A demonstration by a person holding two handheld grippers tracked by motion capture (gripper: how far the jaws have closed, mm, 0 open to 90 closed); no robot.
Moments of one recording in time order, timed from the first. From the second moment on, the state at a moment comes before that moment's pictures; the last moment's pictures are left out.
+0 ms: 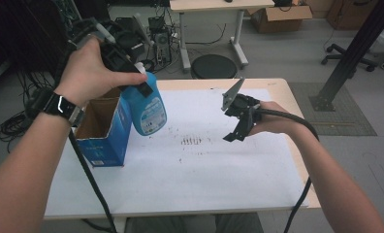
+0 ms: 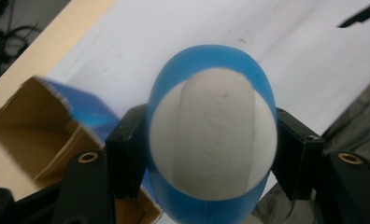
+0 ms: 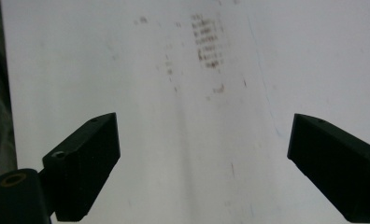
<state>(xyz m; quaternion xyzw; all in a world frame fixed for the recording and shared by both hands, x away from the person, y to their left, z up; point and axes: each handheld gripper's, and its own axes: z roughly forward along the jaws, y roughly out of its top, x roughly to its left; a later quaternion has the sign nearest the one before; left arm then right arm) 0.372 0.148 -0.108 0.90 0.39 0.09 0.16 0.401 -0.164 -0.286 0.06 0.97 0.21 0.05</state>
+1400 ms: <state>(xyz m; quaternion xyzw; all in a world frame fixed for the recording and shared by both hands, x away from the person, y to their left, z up) 0.394 0.270 -0.127 0.73 0.66 0.15 0.13 0.413 -0.282 -0.301 0.15 0.98 0.09 0.09</state>
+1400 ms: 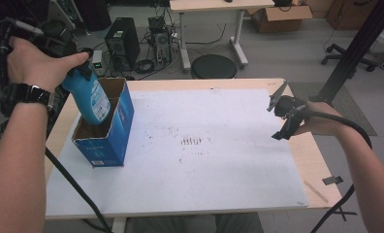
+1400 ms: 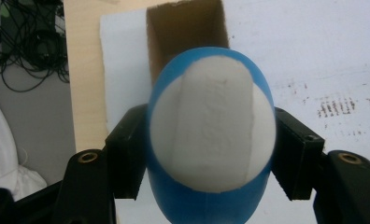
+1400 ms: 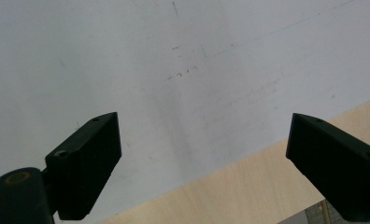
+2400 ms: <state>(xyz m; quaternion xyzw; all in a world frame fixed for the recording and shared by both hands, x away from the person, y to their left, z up) 0.403 0.273 -0.226 0.71 0.69 0.11 0.10 0.411 -0.282 -0.313 0.15 0.98 0.08 0.09</state>
